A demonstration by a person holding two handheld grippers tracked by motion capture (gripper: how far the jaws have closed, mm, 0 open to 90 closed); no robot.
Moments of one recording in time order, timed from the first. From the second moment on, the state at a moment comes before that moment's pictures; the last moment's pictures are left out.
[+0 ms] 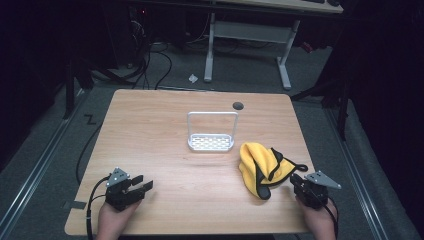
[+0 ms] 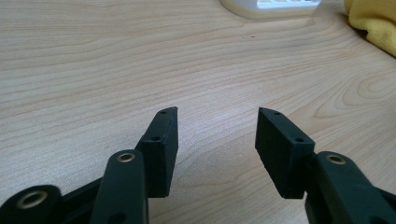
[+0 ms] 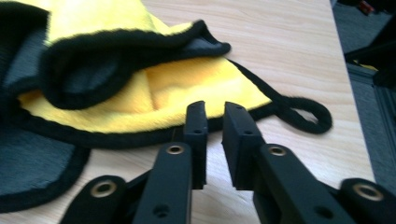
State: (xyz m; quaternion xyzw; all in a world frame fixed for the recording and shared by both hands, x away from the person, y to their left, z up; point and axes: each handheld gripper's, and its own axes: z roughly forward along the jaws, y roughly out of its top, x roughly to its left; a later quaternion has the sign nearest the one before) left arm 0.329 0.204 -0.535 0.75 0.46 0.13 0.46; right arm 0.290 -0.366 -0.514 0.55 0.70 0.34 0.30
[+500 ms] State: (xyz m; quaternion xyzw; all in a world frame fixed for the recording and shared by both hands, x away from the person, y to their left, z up) left arm 0.321 0.202 -0.534 0.76 0.44 0.14 0.45; right arm 0.347 -0.350 -0.479 0.54 0.70 0.35 0.32
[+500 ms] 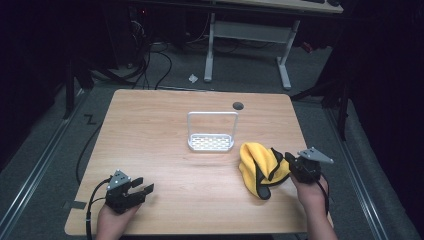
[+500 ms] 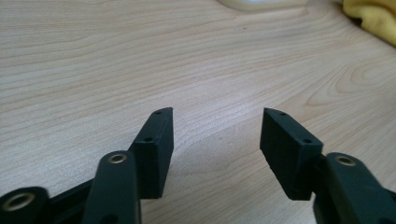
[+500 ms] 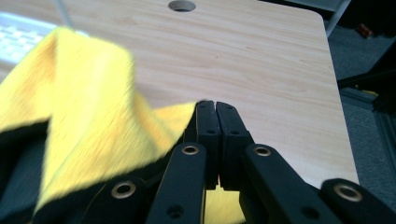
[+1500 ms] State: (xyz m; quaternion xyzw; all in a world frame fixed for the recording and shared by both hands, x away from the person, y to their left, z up) left arm 0.320 0.187 -0.532 0.78 0.42 0.13 0.45; right arm 0.358 -0.302 -0.524 0.49 0.78 0.32 0.23
